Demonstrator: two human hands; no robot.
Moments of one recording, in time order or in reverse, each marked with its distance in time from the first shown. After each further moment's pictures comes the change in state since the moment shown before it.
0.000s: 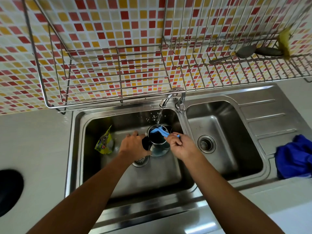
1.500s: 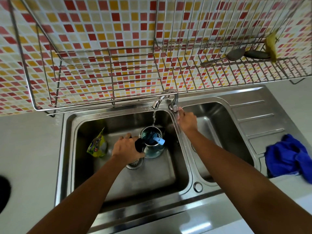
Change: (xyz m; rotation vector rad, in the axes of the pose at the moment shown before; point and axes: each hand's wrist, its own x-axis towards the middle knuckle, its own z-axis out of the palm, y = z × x) left_hand 0.004 -0.005 0.011 0.021 0.065 0.056; right_hand 0.039 -0.084 0.034 -1.835 0.630 -1.127
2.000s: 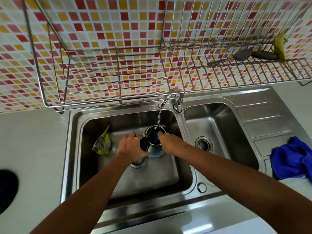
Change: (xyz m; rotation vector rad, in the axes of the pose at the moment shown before) left_hand 0.007 -0.002 0.009 0.029 0.021 0.019; right_hand -0.091 -0.028 0.031 -0.743 -0.632 -0.499
